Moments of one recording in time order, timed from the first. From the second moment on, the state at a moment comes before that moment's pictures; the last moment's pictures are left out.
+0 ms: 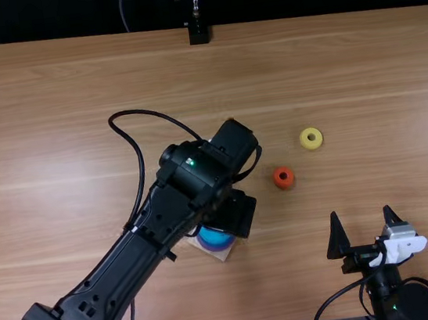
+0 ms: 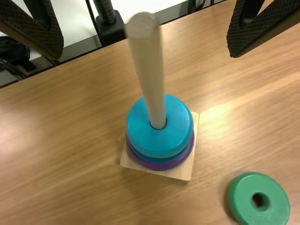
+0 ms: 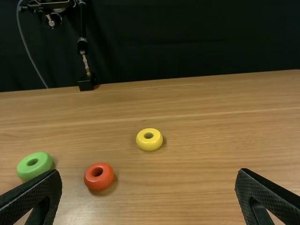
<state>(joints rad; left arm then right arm) -0.73 1.85 1.82 -1.40 0.07 -0.40 0.00 0.01 0.03 -0.10 -0.04 0.05</state>
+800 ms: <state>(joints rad) -0.53 1.92 1.83 -1.15 0.05 -0.21 0.00 0.01 0.03 -0.10 -0.04 0.05</state>
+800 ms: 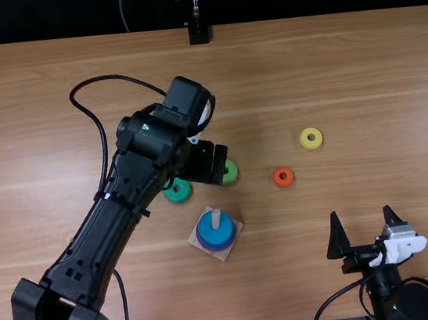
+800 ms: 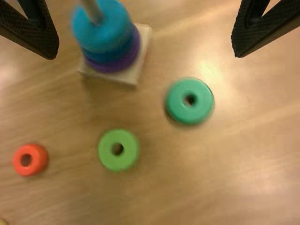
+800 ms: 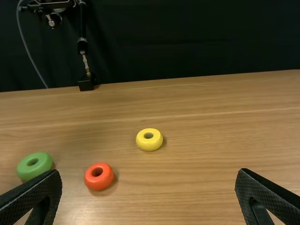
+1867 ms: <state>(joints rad) -0.46 2.14 1.68 -1.04 -0.03 0.02 0.00 0.01 0.03 -0.10 -0.04 0.05</state>
